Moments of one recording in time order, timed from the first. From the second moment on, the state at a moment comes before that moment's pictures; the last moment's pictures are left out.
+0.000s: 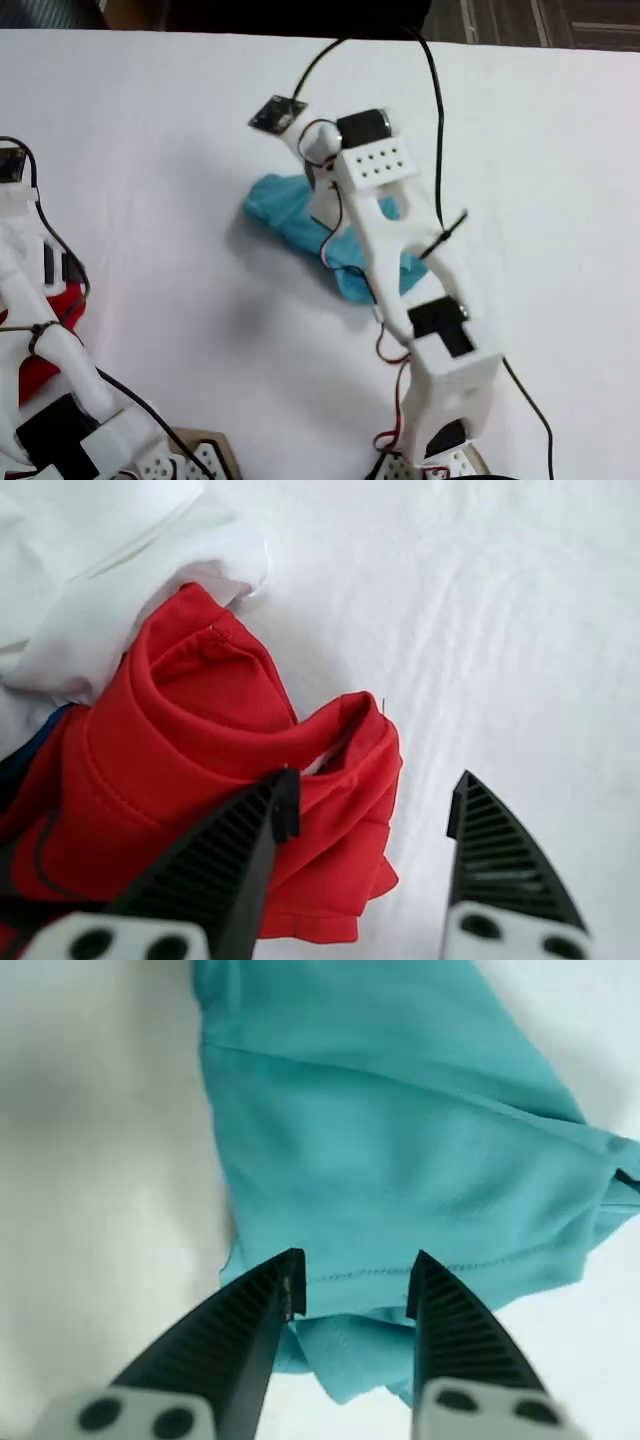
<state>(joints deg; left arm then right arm) -46.9 -15.0 26.1 72.2 -26.7 -24.2 17.5 -20.7 96.0 36.7</state>
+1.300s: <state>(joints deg) -46.9 -15.0 26.1 72.2 -26.7 -23.1 7.7 12.9 79.9 53.4</state>
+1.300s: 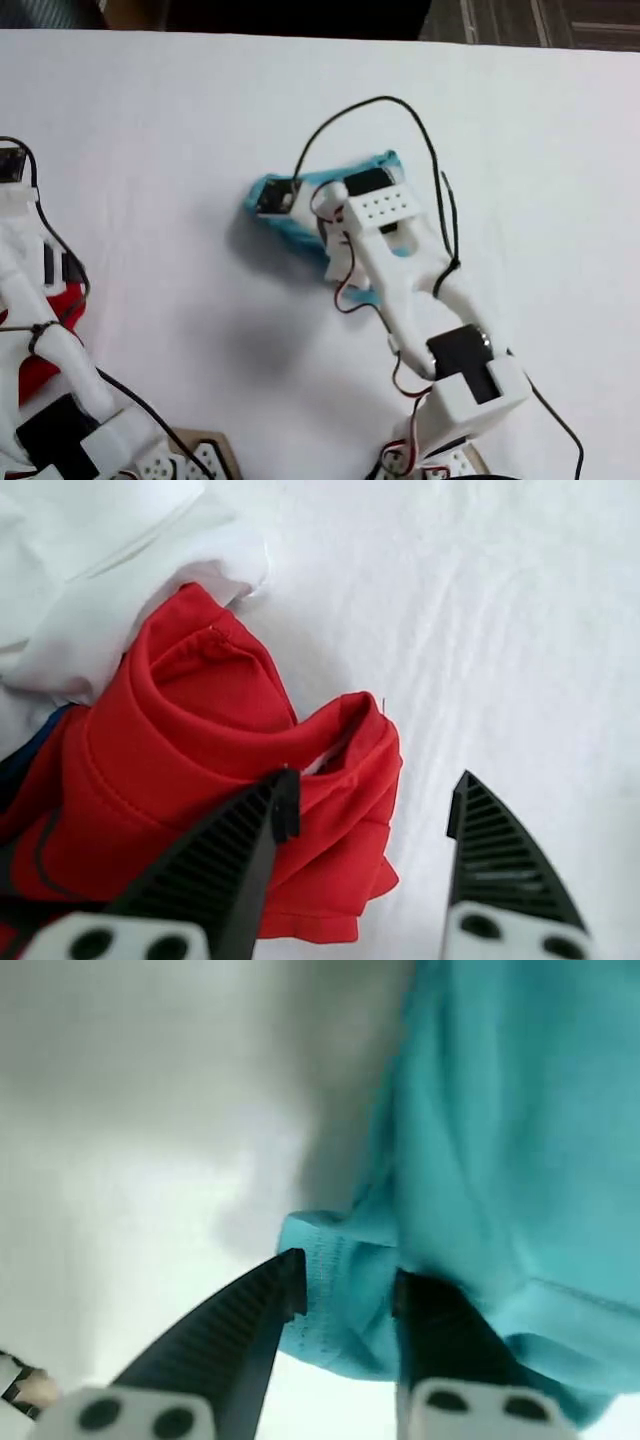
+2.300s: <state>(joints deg) -46.9 -15.0 28.2 71.4 -26.7 -17.9 7.7 0.4 84.5 45.8</state>
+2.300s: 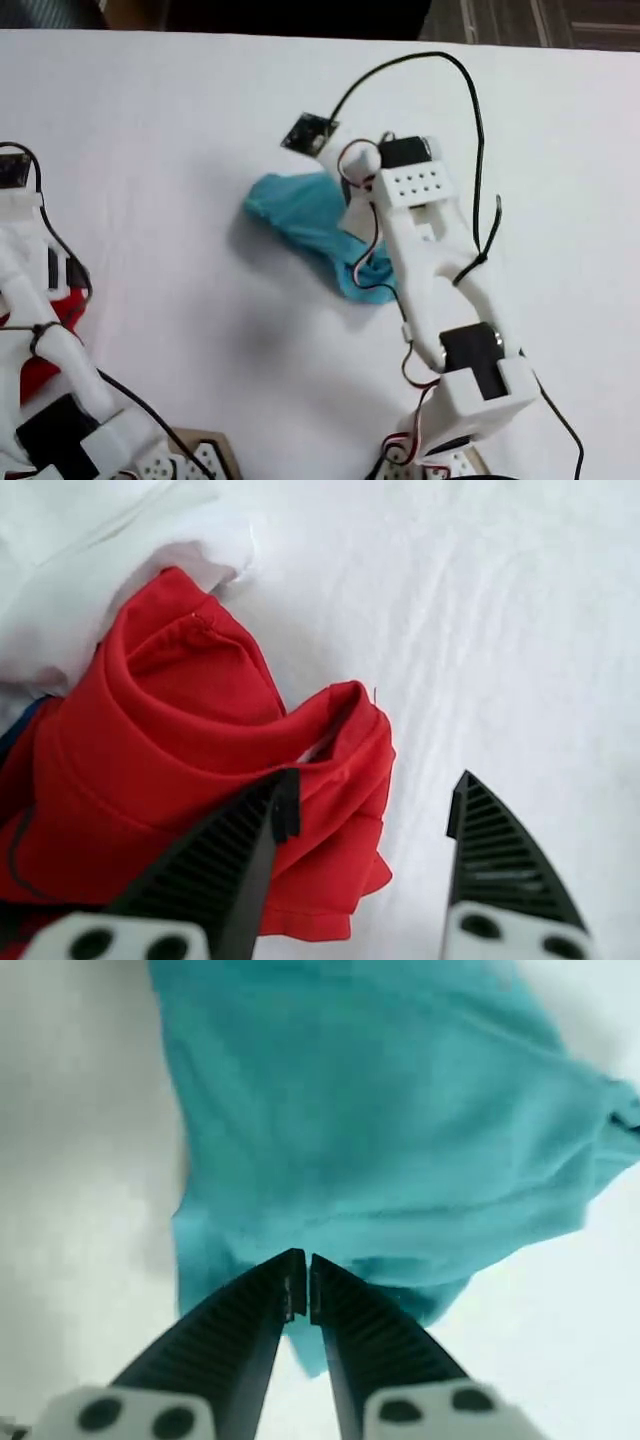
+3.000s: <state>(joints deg) -46.9 -15.0 28.2 70.3 -26.8 -26.5 6.8 14.6 79.1 49.1</state>
